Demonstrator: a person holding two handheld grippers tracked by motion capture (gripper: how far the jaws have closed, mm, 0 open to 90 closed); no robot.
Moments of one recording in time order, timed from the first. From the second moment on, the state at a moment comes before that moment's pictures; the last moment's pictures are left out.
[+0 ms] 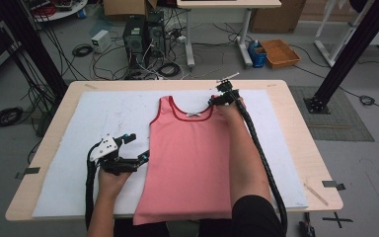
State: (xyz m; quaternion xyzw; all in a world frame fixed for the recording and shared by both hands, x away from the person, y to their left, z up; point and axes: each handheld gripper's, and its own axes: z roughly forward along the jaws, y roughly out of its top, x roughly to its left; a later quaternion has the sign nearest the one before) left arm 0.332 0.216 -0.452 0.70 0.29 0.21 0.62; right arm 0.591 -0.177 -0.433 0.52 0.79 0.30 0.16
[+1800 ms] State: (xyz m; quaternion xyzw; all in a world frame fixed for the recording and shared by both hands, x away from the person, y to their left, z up) left arm 0.332 0.215 -0.452 0.71 0.28 0.21 0.61; right arm 0.529 -0.162 -0.400 0.54 0.75 0.29 0.23
